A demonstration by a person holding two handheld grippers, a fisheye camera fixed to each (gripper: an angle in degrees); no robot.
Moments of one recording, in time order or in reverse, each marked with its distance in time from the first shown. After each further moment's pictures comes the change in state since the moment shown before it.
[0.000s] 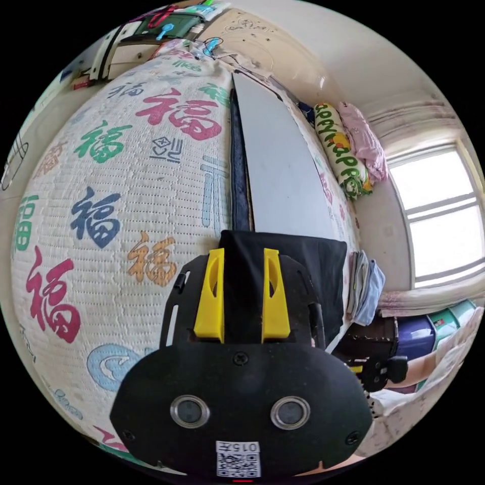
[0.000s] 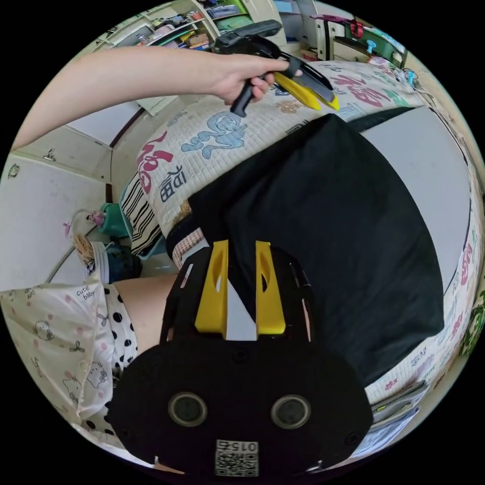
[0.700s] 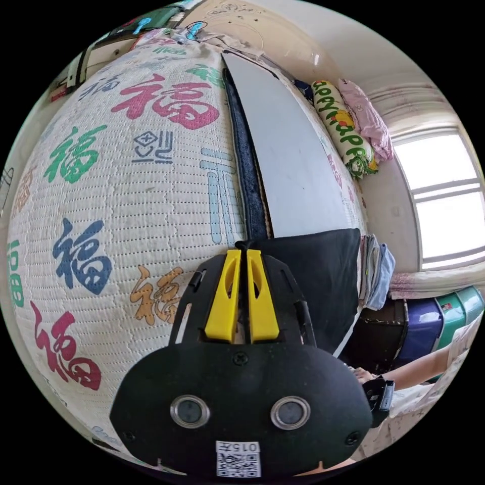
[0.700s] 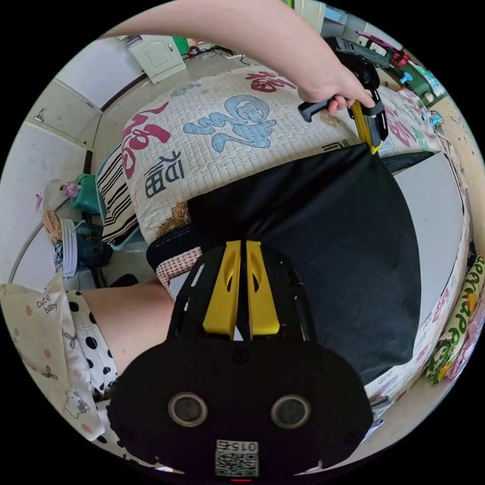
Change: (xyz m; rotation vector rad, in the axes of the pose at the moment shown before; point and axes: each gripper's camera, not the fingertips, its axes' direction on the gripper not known) left arm -0.177 0.084 0.056 -0.117 -0.028 0.081; right arm 0.000 -0.057 0.004 -0.074 0.169 -0.144
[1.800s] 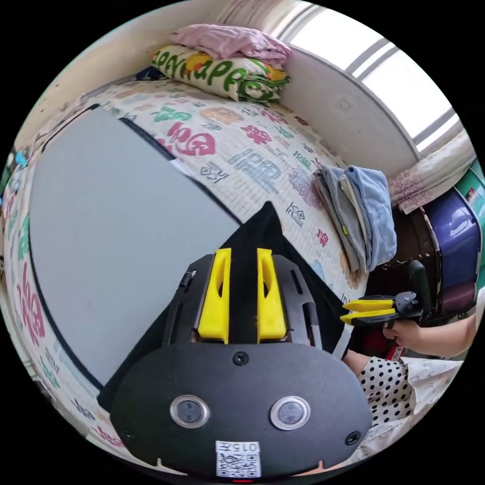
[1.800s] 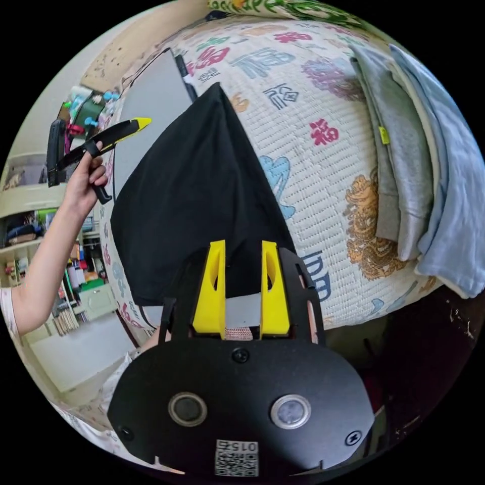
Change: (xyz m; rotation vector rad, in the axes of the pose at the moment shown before) left arm 0.231 0.362 0.374 -0.143 -0.094 0.625; right arm 0.586 0.609 -0.181 0.218 -0.350 1.368
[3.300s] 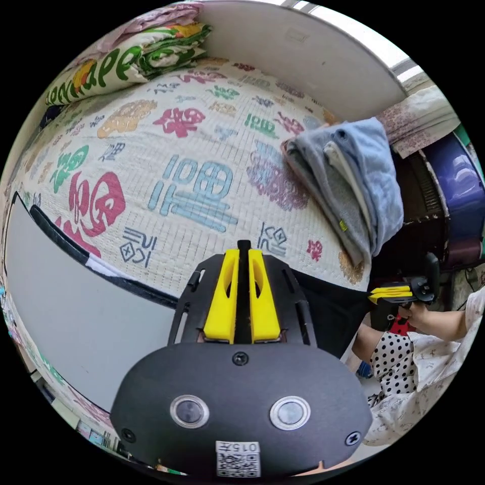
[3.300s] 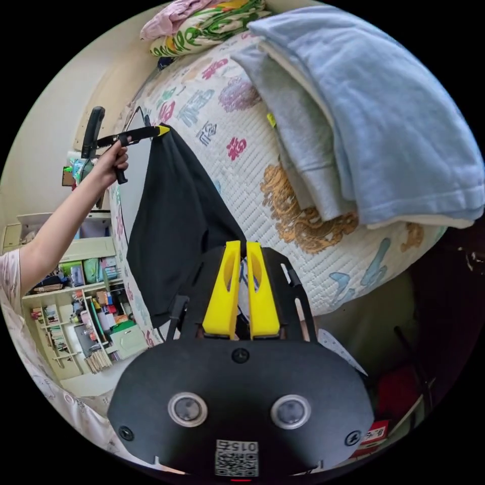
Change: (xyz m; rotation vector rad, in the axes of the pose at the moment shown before) left arm 0.171 0.086 0.172 -0.284 0.025 0.346; right arm 0.152 -0.076 -0.211 0.154 -0.192 0.243
